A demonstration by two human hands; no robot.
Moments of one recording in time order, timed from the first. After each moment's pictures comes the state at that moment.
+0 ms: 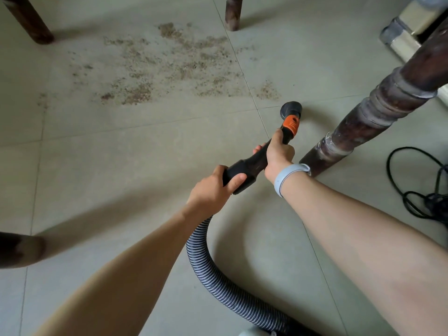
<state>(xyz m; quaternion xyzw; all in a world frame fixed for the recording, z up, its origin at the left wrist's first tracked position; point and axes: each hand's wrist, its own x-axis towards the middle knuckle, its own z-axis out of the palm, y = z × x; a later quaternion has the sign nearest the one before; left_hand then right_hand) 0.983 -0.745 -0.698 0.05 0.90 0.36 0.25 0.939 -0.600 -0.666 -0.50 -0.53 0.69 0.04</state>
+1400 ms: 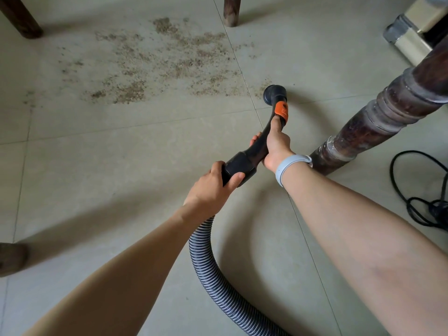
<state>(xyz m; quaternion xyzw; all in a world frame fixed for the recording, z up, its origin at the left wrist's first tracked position) 0.971 -0.732 -0.699 0.05 0.90 0.36 0.23 0.902 -0.583 -0.675 -0.47 -0.51 0.72 -0.01</state>
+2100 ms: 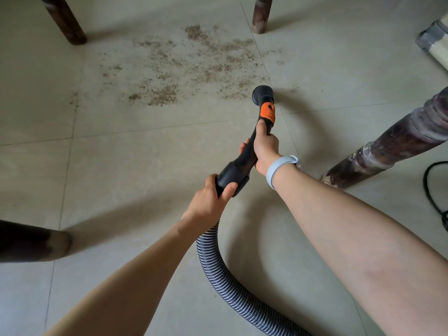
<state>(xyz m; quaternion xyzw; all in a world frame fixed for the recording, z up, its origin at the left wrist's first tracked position) 0.990 -0.797 -0.704 -0.05 0.88 0.40 0.24 0.893 -0.663 -0.683 -0.40 -0.58 0.71 -0.07</state>
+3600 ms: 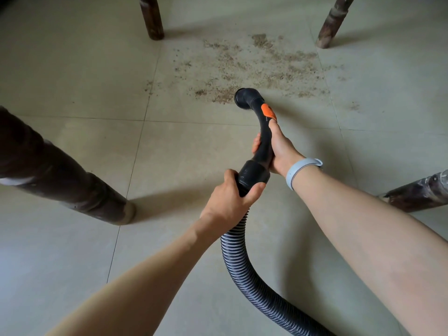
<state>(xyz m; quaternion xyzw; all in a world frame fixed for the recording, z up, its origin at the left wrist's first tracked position) 1.015 -0.878 -0.663 -0.11 0.86 0.46 0.18 0.891 -0.762 -0.679 -0.29 -0.52 0.77 -0.23</state>
